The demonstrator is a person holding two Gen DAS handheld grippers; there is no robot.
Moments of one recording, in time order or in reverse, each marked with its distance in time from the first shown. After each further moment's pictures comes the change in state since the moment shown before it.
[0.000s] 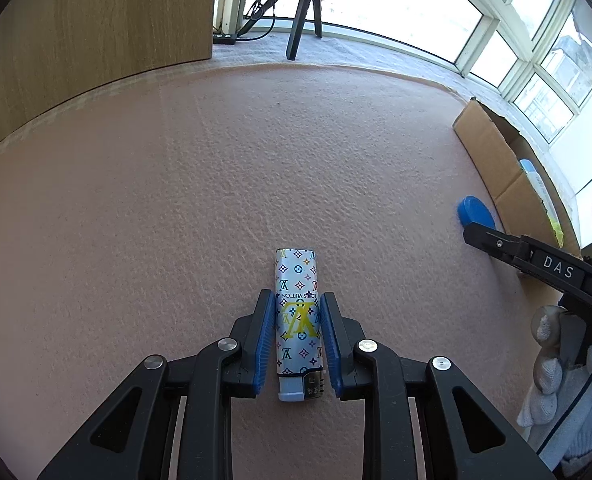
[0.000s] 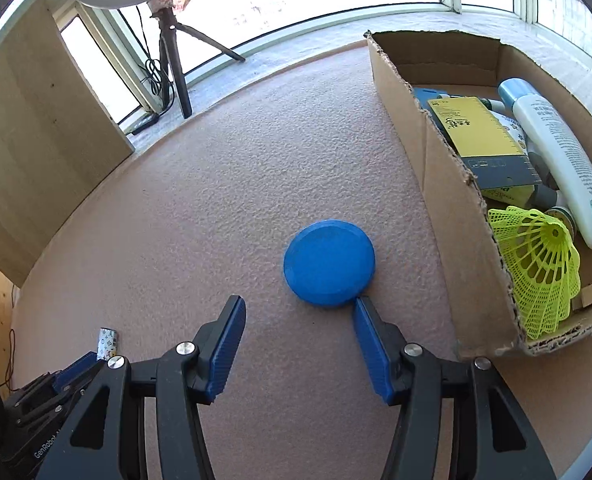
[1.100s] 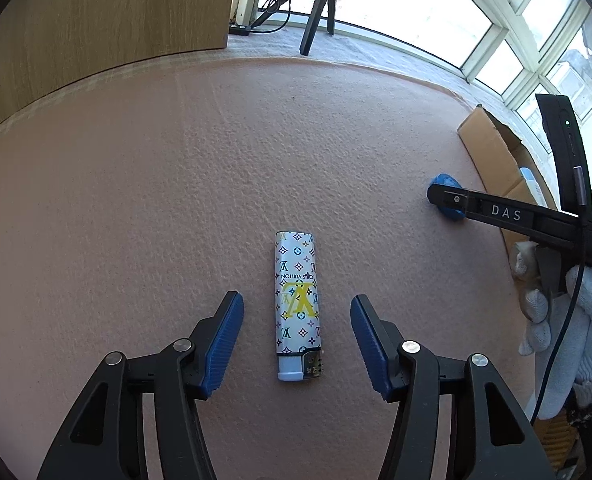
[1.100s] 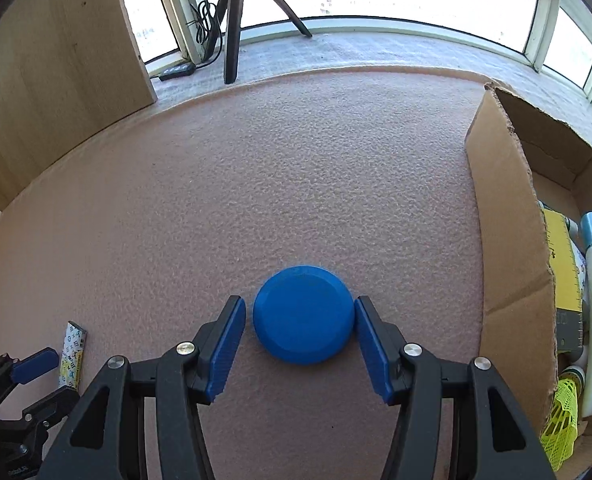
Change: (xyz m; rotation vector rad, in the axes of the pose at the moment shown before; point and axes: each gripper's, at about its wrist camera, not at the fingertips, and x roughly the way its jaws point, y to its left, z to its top) left arm -0.004 0.012 0.000 -0.049 0.024 -0.016; right arm 0.037 0.036 0.044 -0.308 0.095 -0.077
